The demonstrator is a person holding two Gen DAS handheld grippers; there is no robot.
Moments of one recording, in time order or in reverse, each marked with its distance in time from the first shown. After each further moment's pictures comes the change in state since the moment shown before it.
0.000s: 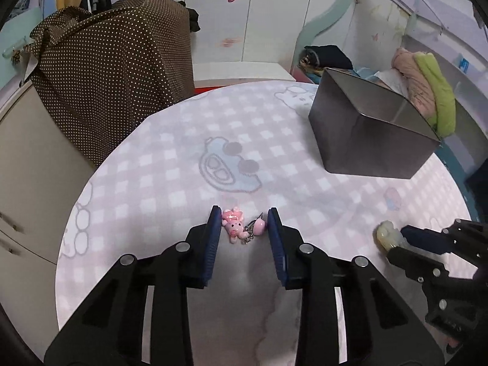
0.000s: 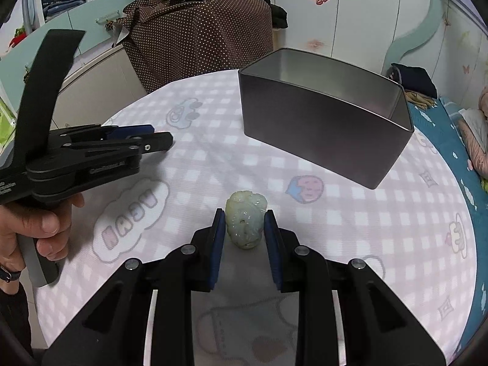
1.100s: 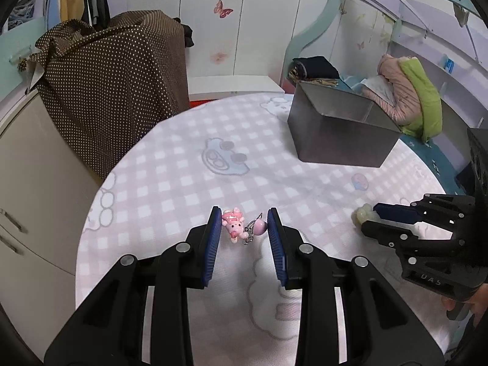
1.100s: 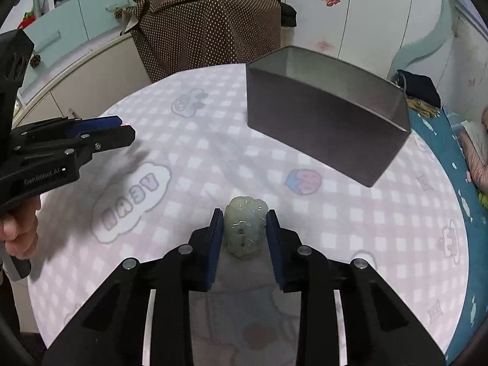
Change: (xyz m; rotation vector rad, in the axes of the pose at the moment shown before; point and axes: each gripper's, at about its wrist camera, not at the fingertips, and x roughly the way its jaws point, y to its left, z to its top) left arm -0.055 -0.010 -0.023 0.036 -0.070 -0.022; right arm -0.011 -0.001 -0.004 -0.062 0.009 0.008
